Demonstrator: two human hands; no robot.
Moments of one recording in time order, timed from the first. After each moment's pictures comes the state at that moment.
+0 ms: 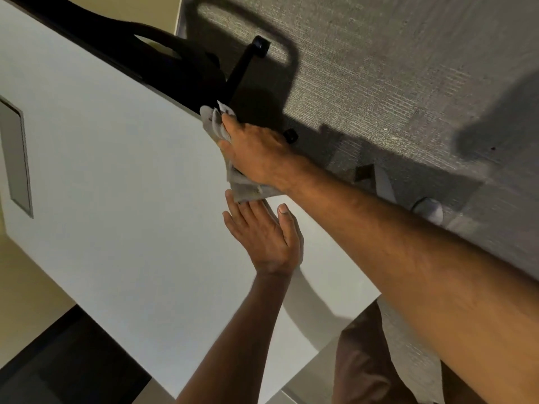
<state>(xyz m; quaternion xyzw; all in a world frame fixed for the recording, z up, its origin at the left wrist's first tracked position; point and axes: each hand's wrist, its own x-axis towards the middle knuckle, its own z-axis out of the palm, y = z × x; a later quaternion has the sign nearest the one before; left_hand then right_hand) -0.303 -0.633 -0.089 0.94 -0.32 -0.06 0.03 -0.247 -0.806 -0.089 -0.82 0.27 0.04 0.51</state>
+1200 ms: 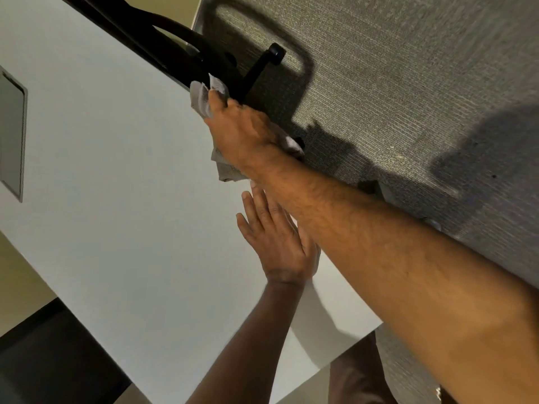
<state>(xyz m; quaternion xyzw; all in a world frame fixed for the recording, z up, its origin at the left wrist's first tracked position) -0.297 -0.628 -0.089 0.94 -0.33 -0.07 -0.02 -0.168 -0.793 -0.074 -0.89 0.32 0.02 0.31</state>
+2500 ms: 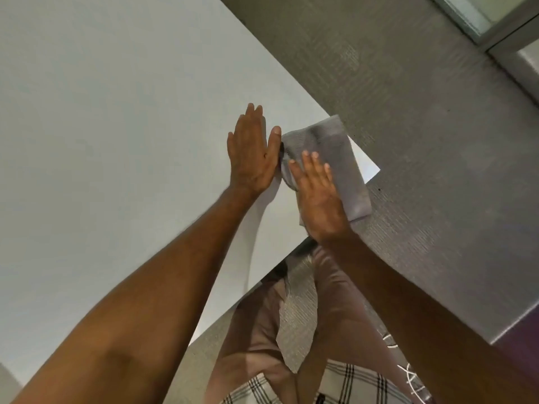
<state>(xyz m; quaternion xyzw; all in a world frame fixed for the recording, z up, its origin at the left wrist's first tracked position) -0.288 -0.558 -0.048 0.89 -0.32 -0.23 0.24 -0.466 -0.593 -0.068 -0.94 0.29 0.03 0.18</state>
